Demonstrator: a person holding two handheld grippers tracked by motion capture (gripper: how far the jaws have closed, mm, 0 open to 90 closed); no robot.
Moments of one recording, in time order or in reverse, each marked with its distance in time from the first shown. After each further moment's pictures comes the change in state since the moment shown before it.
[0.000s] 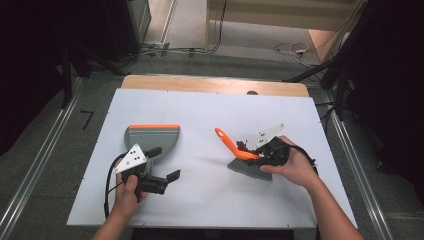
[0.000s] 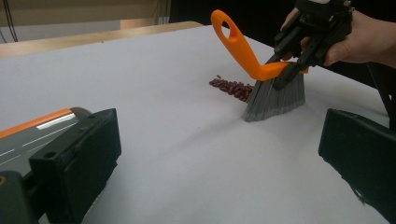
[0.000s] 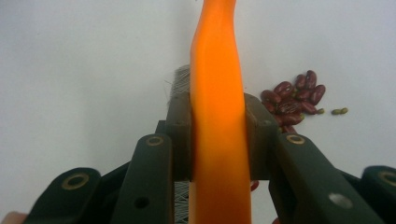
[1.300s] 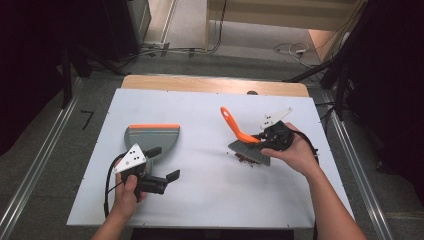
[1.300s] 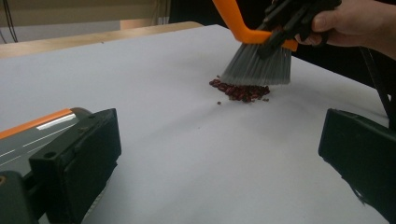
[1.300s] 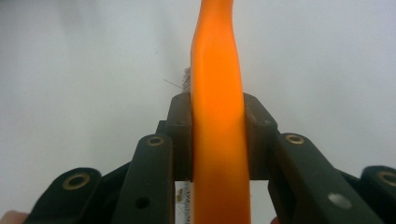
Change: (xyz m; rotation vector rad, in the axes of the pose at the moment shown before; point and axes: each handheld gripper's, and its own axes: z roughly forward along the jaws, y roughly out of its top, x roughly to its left) left arm 0.000 0.000 -0.001 -0.001 -0.001 0.000; right arm -0.026 0.019 -0.025 -0.086 -0.052 0.100
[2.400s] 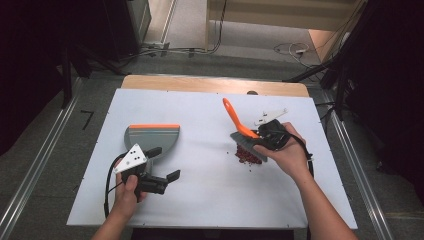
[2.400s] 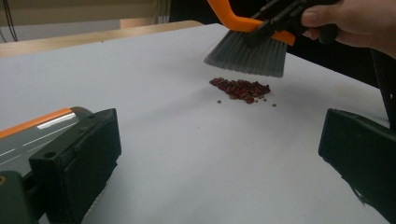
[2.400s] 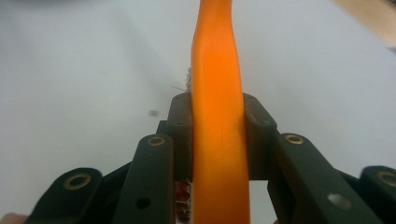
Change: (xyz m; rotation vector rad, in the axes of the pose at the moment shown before) left arm 0.000 0.000 0.001 0.003 0.002 0.000; right arm 0.023 0.016 0.007 0.011 -0.236 0.130
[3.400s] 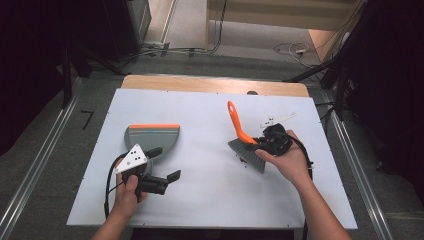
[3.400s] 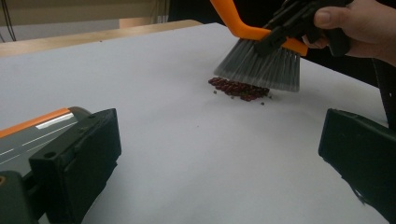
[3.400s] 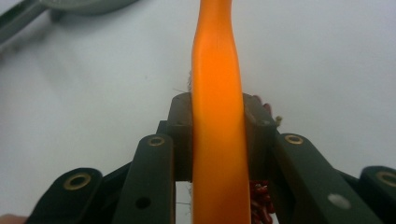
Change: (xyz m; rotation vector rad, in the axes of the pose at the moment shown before) left arm -0.001 0.000 0.000 0.004 -0.004 0.005; right arm -0.001 -0.020 -0.001 -0.022 0.148 0.172
